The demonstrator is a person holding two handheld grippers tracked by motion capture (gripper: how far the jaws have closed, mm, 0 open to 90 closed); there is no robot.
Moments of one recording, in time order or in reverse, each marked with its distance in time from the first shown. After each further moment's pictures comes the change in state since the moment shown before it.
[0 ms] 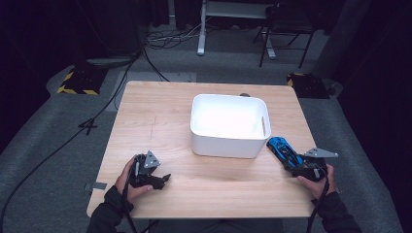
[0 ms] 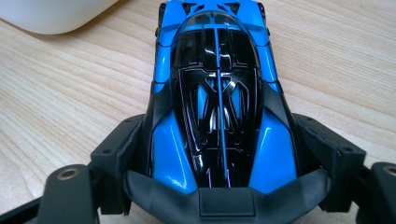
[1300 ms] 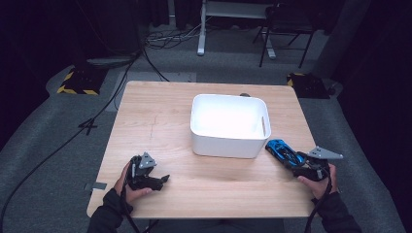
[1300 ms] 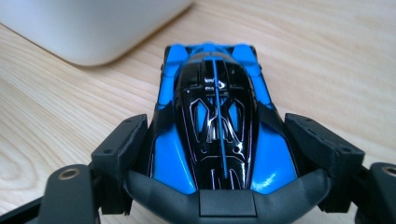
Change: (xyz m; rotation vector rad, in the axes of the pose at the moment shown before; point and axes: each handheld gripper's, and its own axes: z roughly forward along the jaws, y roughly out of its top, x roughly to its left) left arm 0.003 -0.008 0.000 -0.026 -0.041 -0.070; right arm 0.008 0.009 -0.014 -0.100 0.032 -0.037
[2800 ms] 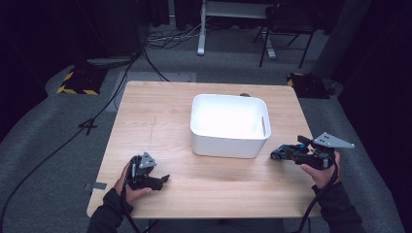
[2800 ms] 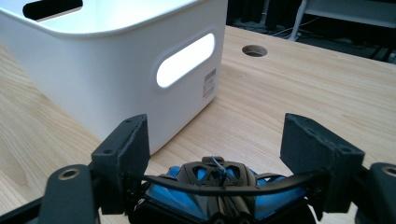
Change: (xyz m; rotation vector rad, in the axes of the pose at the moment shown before) left arm 0.001 0.001 0.000 -0.005 0.010 0.021; right arm 0.011 0.061 -0.028 -0.167 0.036 -0.003
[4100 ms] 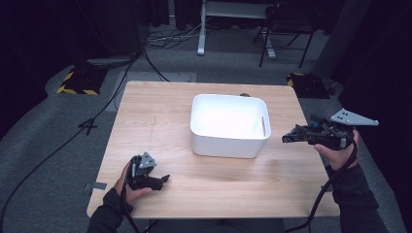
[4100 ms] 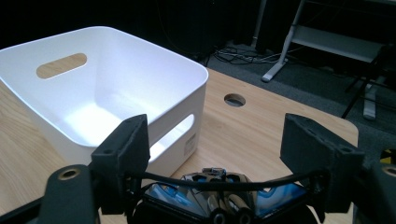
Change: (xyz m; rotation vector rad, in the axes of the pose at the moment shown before) left arm 0.000 0.000 0.000 0.000 0.000 0.000; right arm -0.013 0.081 -0.029 -0.052 -0.026 -0.073
